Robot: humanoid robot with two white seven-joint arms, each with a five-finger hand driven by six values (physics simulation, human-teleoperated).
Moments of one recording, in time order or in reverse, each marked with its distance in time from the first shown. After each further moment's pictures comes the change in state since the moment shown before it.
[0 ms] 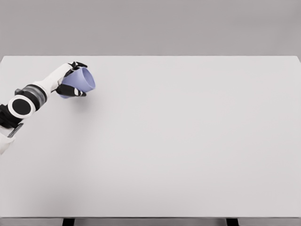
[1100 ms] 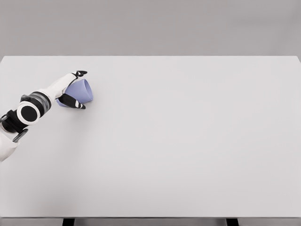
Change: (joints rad) left arm -0.025 0.012 -0.114 0.046 -0.071 -0.012 -0.007; right arm 0.000 0.000 0.000 0.000 0.000 0.000 0.000
